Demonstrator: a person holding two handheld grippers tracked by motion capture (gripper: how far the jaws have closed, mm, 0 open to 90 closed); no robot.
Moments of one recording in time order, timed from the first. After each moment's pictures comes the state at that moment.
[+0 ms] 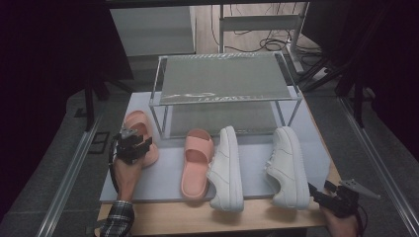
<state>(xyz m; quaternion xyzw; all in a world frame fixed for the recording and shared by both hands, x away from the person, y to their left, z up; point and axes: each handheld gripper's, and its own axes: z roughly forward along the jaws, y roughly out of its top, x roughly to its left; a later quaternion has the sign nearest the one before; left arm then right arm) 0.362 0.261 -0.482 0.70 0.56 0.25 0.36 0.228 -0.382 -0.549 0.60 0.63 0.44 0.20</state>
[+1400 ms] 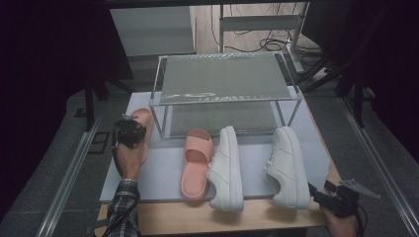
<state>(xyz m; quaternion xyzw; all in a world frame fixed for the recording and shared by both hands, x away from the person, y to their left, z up) 0.409 0.271 -0.481 0.69 0.61 0.24 0.31 0.228 -0.382 -0.549 0.60 0.63 0.44 0.20</state>
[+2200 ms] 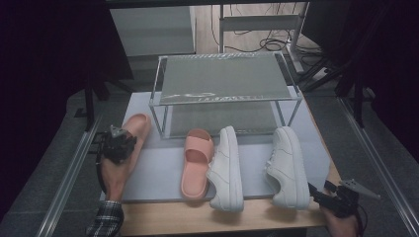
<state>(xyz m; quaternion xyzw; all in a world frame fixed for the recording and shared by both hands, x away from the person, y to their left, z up) 0.338 0.285 -0.465 0.72 0.56 0.28 0.31 0.228 -0.382 -0.549 0.60 0.63 0.44 0.20</state>
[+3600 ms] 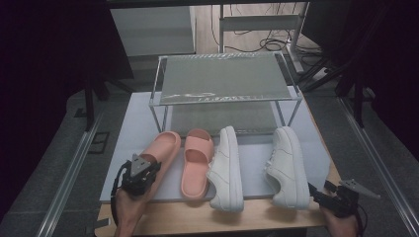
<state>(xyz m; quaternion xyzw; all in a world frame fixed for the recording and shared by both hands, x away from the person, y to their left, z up) 0.255 0.203 -0.464 0.77 0.45 0.26 0.37 0.227 -0.382 -0.549 0.60 0.63 0.44 0.20</state>
